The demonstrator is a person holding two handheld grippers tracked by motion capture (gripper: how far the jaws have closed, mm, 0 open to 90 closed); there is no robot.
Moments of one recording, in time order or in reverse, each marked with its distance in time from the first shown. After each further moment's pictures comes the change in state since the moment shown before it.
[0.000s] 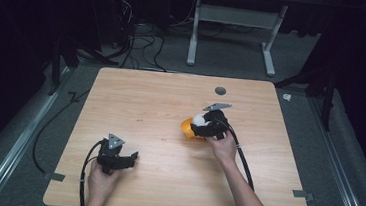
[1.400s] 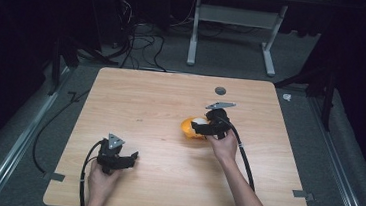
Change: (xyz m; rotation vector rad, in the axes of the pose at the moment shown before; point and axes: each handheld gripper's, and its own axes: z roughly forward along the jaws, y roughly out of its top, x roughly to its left) left arm 0.000 0.000 0.000 0.000 0.000 0.002; right arm -0.006 0.001 -0.006 -0.041 0.030 0.046
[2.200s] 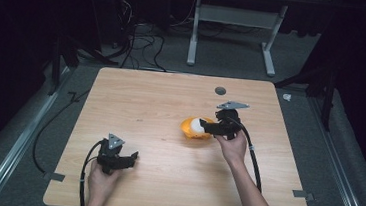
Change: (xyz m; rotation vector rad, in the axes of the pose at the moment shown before) left arm 0.000 0.000 0.000 0.000 0.000 0.000; right arm -0.013 -0.003 -0.031 -0.070 -0.019 0.008
